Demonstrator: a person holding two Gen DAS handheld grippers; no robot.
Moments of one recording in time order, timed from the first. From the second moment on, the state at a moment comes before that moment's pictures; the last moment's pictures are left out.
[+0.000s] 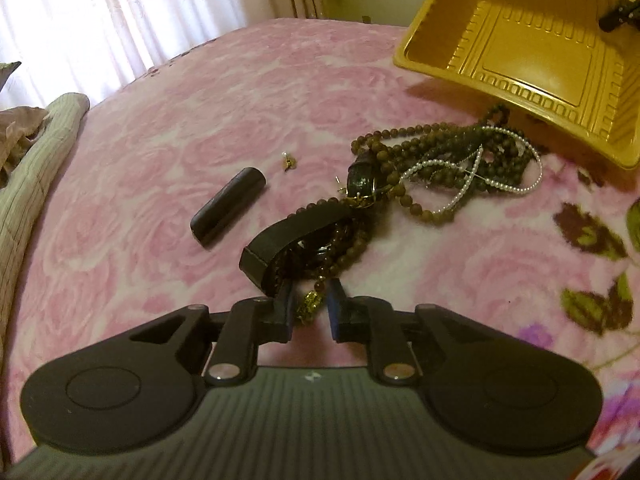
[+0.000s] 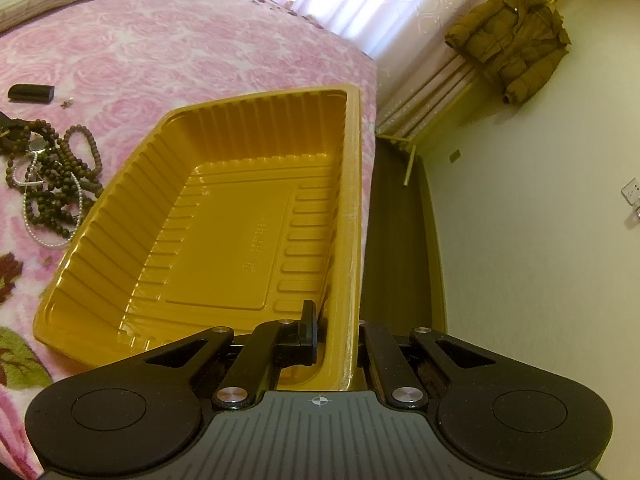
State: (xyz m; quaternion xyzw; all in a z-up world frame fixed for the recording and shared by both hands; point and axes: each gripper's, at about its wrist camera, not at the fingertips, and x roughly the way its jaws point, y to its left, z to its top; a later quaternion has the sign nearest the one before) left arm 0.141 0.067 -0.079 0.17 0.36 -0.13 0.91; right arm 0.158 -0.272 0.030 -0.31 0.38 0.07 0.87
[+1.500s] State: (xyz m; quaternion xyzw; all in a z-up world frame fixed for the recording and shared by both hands) left arm 0.108 0.048 -0.042 0.12 0.43 -0.21 0.87; right arm 0.146 -0.279 0.031 -0.30 0.37 0.08 0.88
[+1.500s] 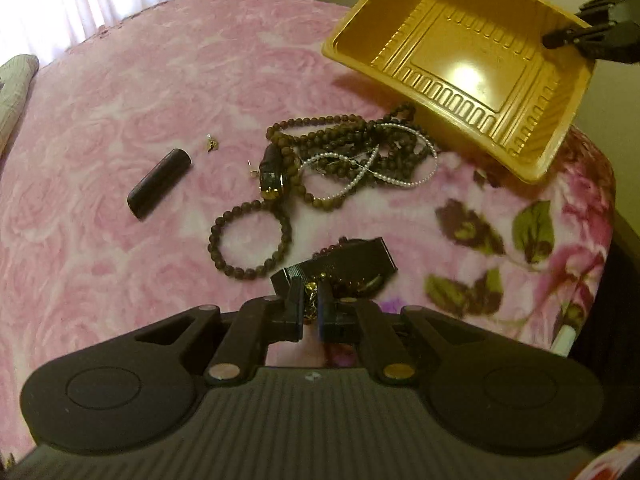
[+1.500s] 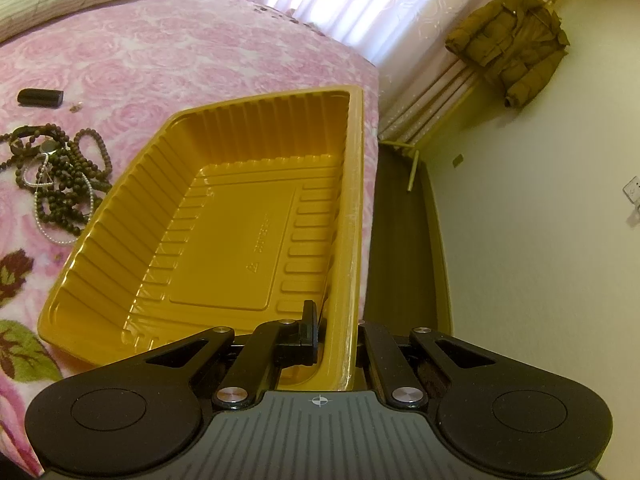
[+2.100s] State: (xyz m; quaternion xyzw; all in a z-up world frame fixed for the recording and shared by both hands) left arm 0.094 0.057 -0.037 0.14 0.39 -0.20 0.89; right arm 0.147 -0.281 0.030 -0.30 0.37 0.07 0.88
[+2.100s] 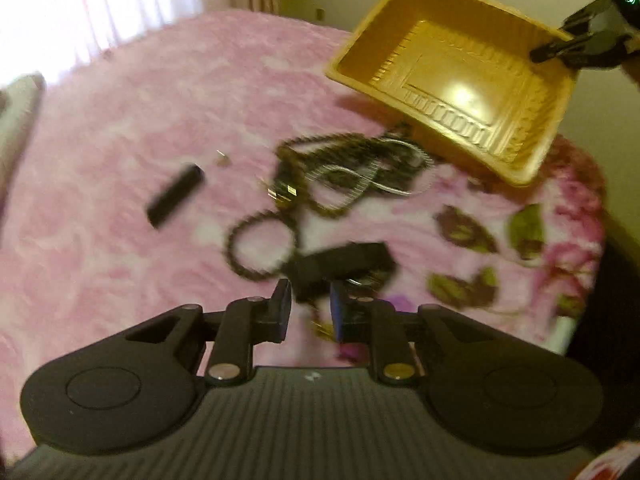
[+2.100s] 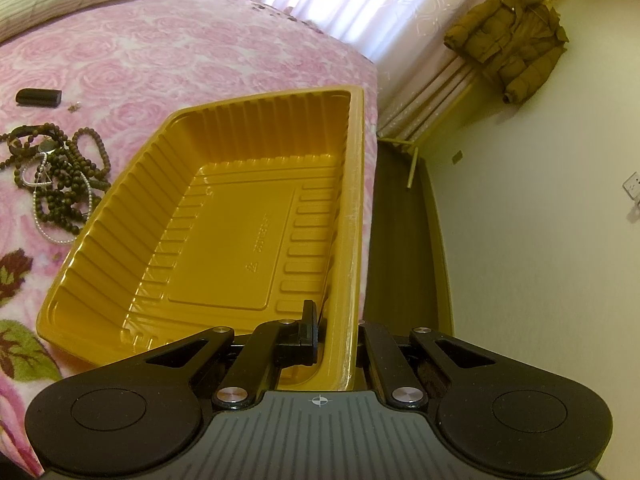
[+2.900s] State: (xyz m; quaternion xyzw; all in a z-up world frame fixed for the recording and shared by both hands) left arm 0.117 0.046 -0.009 0.18 0.31 -0.19 0.92; right arm 0.149 -0.283 0.029 -0.30 0.37 0.07 0.88
